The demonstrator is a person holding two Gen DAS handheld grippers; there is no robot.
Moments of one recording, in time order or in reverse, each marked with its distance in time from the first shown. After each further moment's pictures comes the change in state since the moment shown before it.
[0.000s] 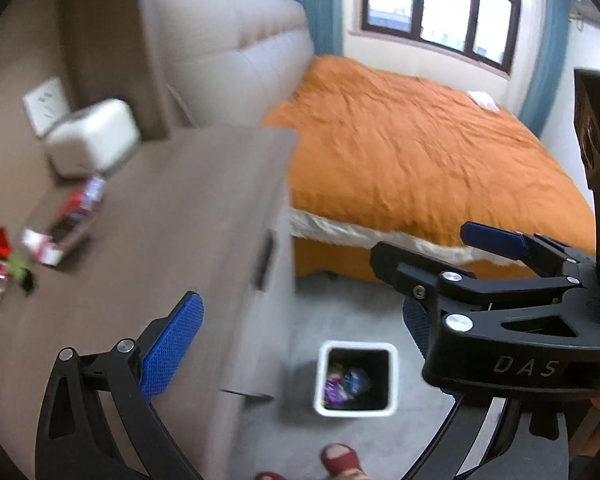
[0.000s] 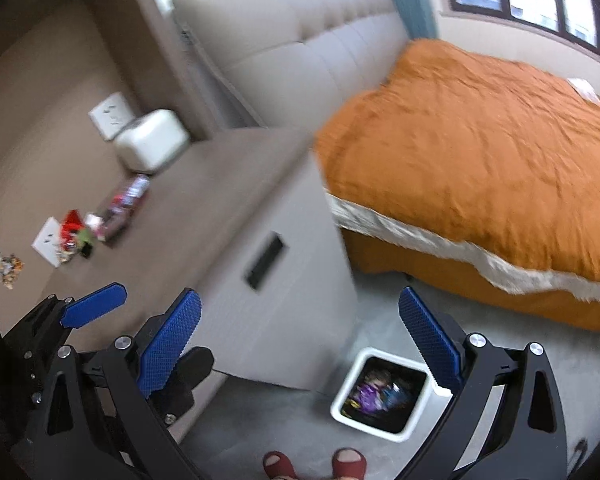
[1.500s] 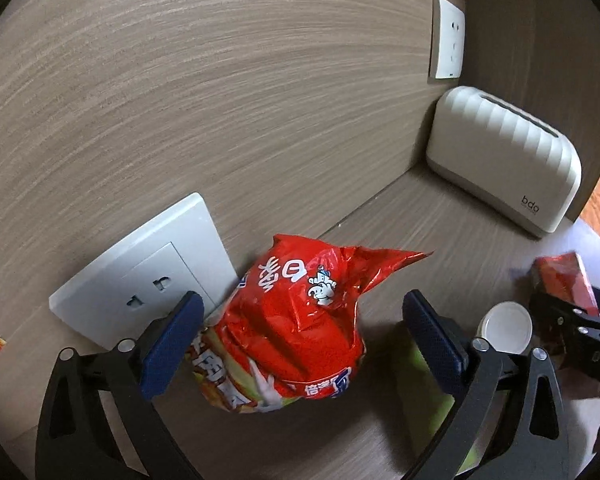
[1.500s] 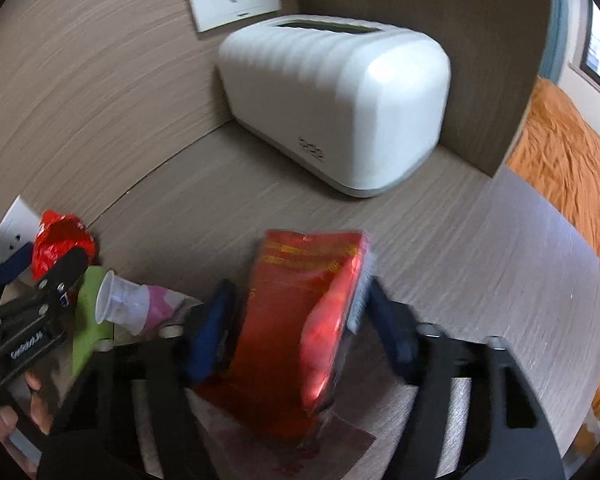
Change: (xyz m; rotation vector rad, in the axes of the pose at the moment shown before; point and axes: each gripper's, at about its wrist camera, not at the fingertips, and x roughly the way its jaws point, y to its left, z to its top) left arm 0.036 0.400 -0.003 -0.459 -0.006 0.493; right arm 0.234 0.260 0.095 -0.336 0.205 0.041
